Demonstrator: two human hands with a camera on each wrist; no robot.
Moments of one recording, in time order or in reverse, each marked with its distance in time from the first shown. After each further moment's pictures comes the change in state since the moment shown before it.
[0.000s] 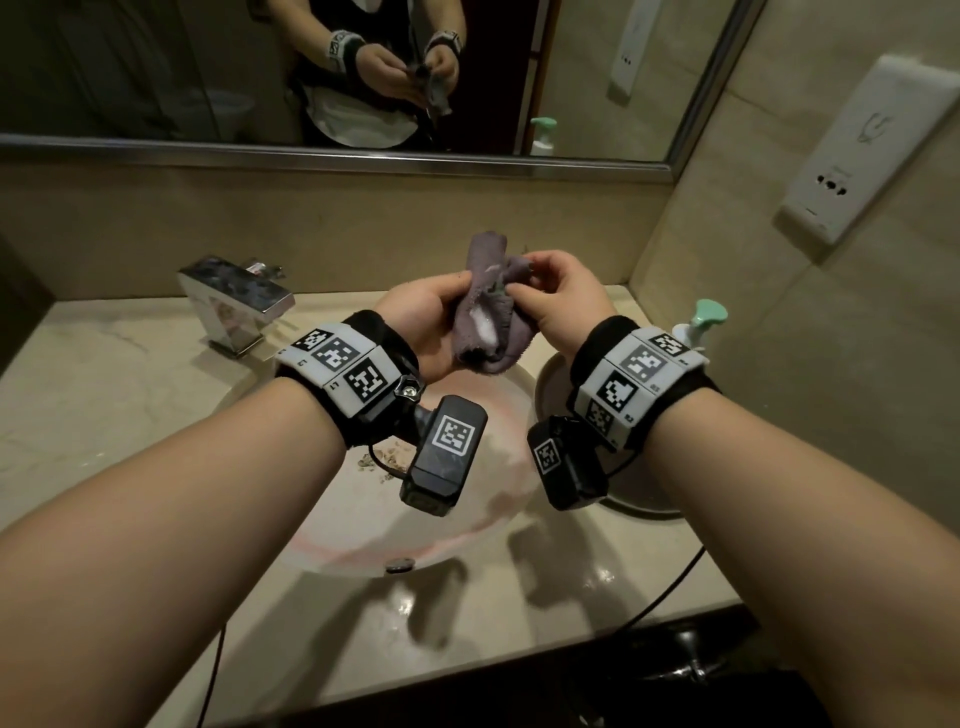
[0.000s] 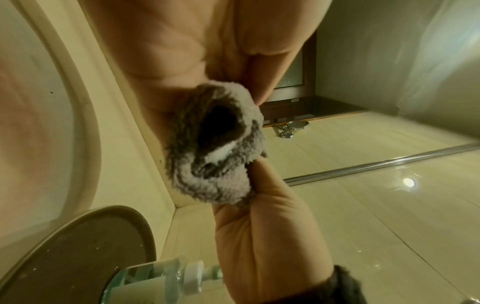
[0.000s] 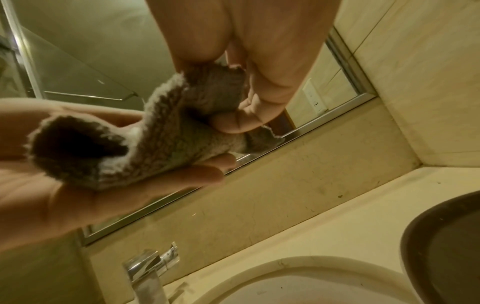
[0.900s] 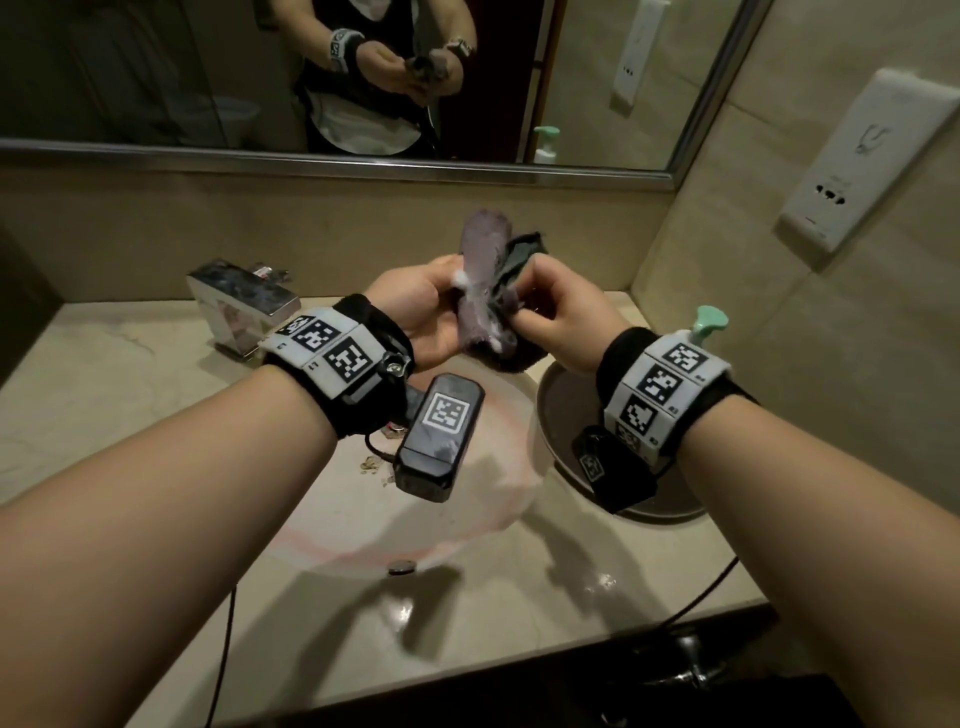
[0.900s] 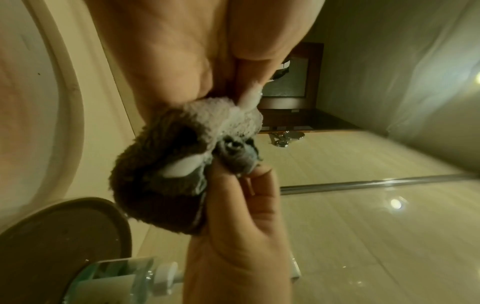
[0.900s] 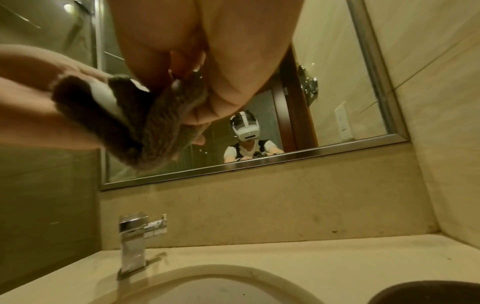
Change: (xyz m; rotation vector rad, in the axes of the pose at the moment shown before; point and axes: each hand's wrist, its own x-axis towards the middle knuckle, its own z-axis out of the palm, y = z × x) left_hand -0.004 0.017 -0.005 -0.034 -0.108 0.077; right_hand -0.012 -0.004 -0.018 -0.301 -0.248 -0.358
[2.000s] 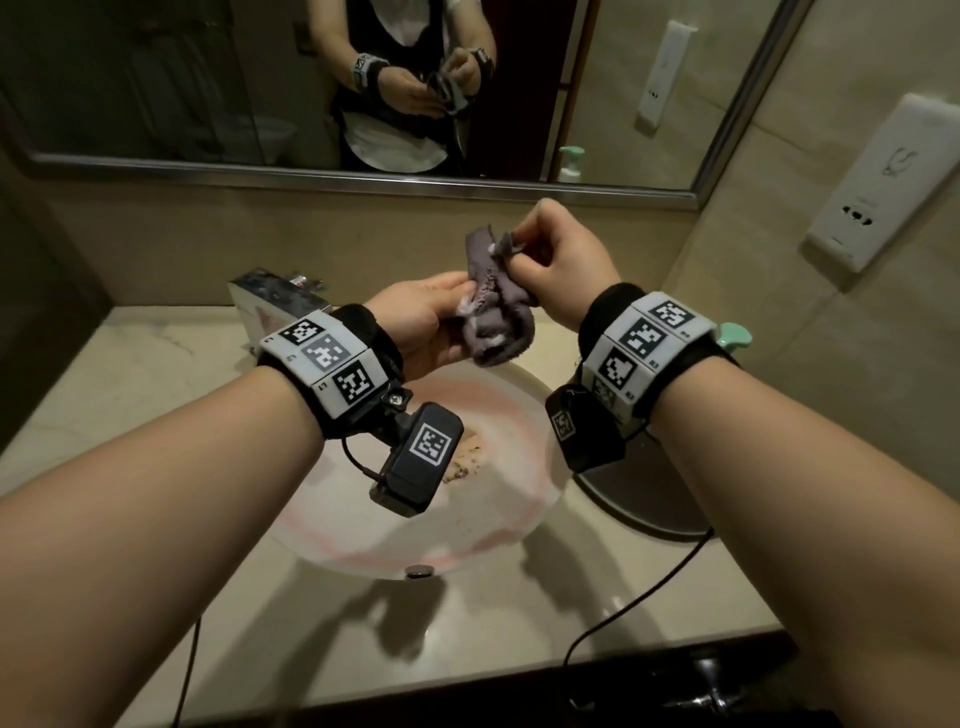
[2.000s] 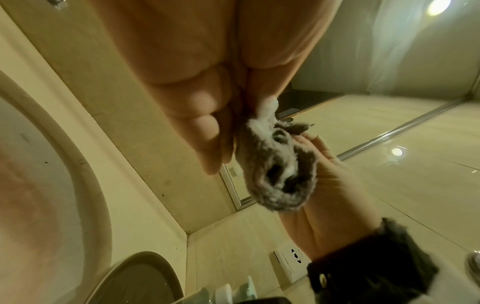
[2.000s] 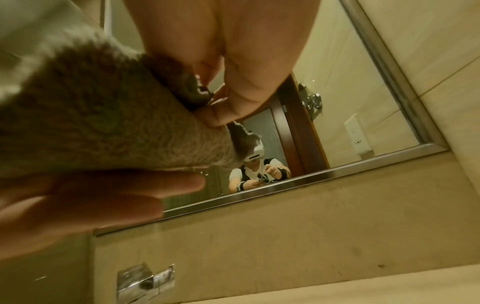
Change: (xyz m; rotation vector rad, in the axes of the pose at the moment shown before) left_hand -0.026 0.007 -0.005 0.250 0.097 0.056; right_hand 0.035 -0.037 0.005 0.010 0.153 -0.020
